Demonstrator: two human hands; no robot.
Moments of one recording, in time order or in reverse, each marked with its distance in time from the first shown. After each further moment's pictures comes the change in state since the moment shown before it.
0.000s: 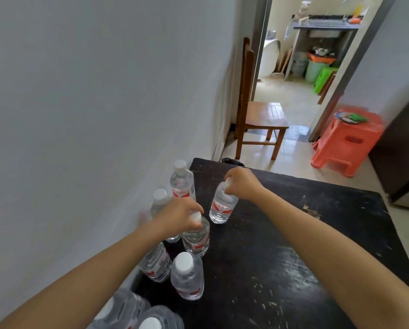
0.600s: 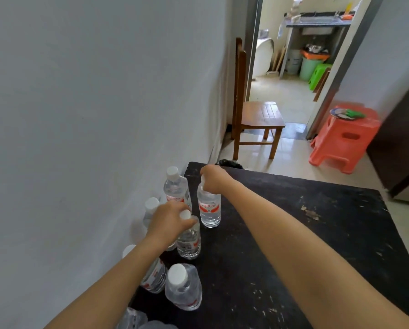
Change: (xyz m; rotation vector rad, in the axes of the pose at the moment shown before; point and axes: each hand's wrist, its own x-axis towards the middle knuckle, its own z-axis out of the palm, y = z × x) left_hand 0.004 0.010 0.010 -0.151 0.275 -0.247; right_hand 0.047 -0.027 0.018 -0.123 -0.110 -0.061
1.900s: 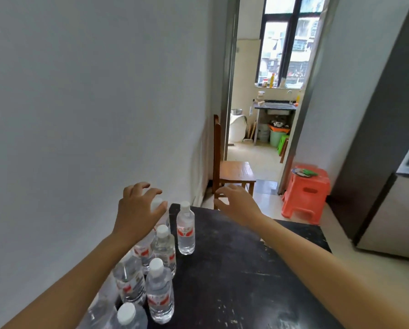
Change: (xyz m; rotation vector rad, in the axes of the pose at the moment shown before) left_hand -0.094 0.065 -0.095 0.115 0.444 0.195; right_hand -0.211 0.021 -0.086 -0.010 0.485 -0.112
